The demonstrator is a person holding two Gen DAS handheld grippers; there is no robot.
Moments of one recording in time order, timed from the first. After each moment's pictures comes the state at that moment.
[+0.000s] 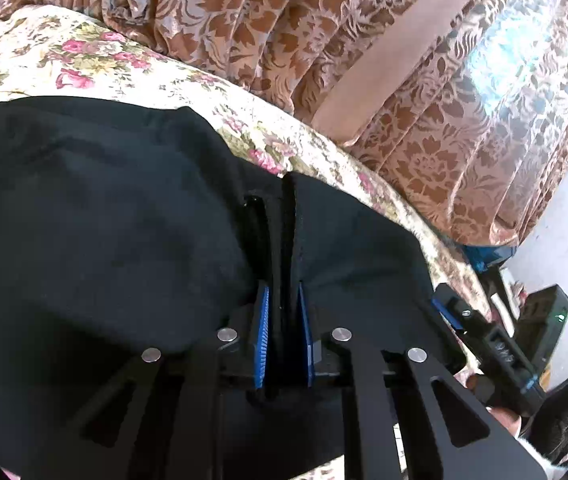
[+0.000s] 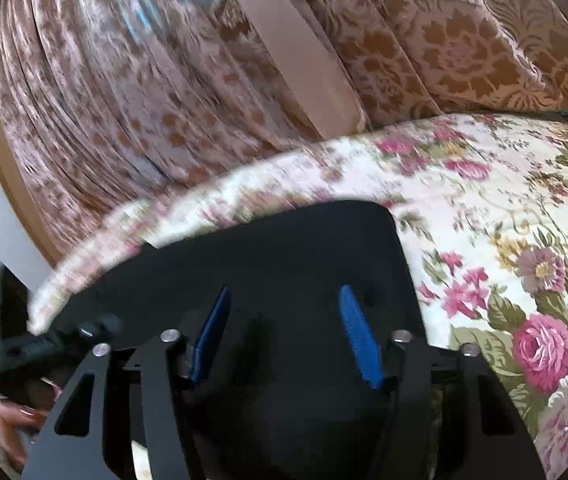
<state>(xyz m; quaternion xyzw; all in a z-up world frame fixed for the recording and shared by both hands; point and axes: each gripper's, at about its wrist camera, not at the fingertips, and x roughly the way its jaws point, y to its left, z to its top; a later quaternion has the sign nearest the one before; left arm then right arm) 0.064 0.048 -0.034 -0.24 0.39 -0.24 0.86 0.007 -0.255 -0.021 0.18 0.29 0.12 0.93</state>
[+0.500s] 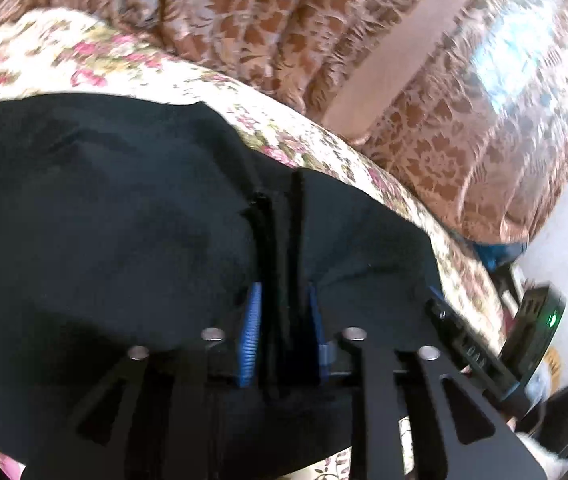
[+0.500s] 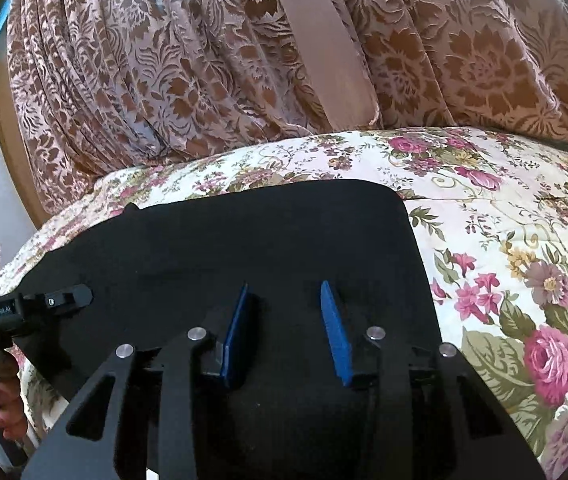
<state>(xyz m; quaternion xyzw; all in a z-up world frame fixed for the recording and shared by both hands) 0.056 0.054 -0.043 -0.24 0.39 -0.22 0.86 0.015 -0.237 -0.053 0.11 0.30 0.12 0.94</state>
